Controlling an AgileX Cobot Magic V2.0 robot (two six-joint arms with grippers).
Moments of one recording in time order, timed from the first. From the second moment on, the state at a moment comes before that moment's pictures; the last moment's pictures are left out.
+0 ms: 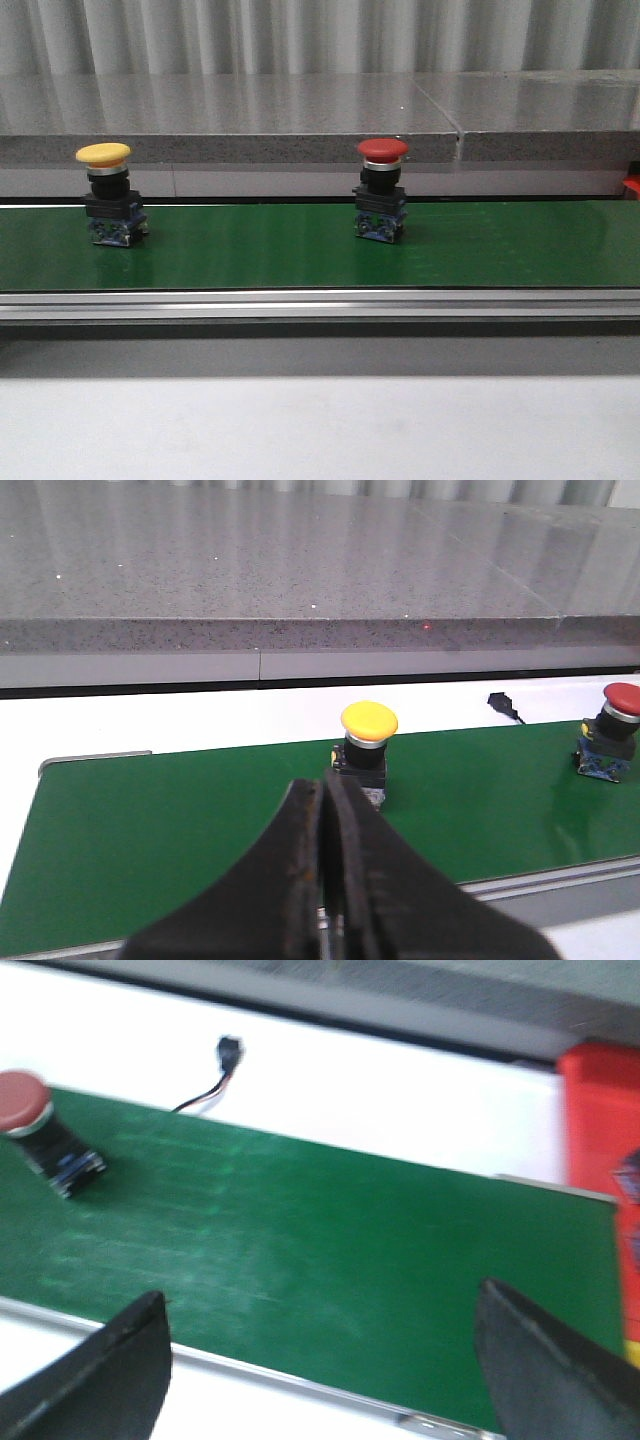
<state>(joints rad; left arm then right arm) -0.25 0.38 -0.37 -0.17 0.29 0.10 0.15 0.95 -0.78 0.06 0.54 -0.12</state>
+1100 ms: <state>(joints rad) -0.25 0.38 -0.37 -0.17 0.29 0.10 0.39 1.65 -1.17 0.06 0.49 -0.12</state>
